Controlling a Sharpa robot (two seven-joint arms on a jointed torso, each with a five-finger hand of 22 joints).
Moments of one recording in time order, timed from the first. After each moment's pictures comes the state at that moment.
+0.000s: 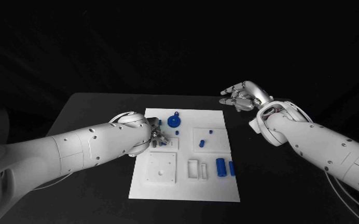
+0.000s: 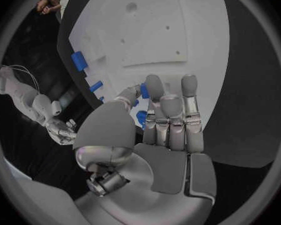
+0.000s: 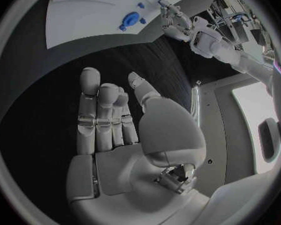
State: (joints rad) left arm 1.29 -0.50 -0.21 1.17 -1.14 -0.04 -0.55; left_hand 1.10 -0.04 0.28 0.00 0.47 1.31 0.00 0.06 0.76 1.47 -0.08 0.63 0.41 1.35 -0.14 1.27 0.48 0.02 1.27 -0.16 0.40 1.31; right arm 0.96 -0.71 0.40 1.20 -1.31 -0.42 0.14; right_hand 1.23 -0.06 0.18 -0.20 0.26 1.12 0.09 0.07 0.07 1.15 -0.01 0.94 1.00 1.44 -0.08 0.77 0.95 0.10 1.47 -0.10 0.40 1.11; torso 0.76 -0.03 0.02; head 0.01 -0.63
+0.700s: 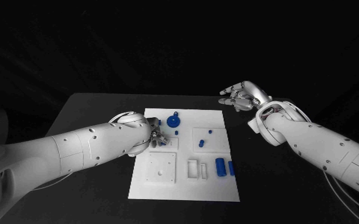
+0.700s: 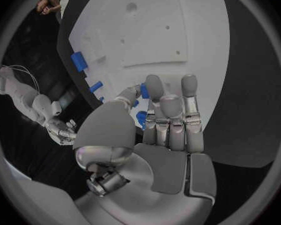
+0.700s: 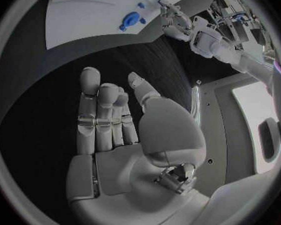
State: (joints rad) left arm 1.29 -0.50 -0.21 1.17 -1.14 -0.03 -0.55; left_hand 1.10 -0.04 0.28 0.00 0.47 1.31 0.00 0.06 0.76 1.47 -0.08 0.63 0.41 1.36 -0.14 1.26 0.48 0.02 1.27 -0.16 0.40 1.31; right arm 0.96 -0.71 0.40 1.19 -1.31 -0.42 0.14; right_hand 1.23 -0.06 0.19 -0.20 0.26 1.12 0.09 0.07 0.07 1.15 -0.01 0.94 1.00 1.44 -0.08 0.77 0.95 0.10 1.47 -0.10 0.40 1.10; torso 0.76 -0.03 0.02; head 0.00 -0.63
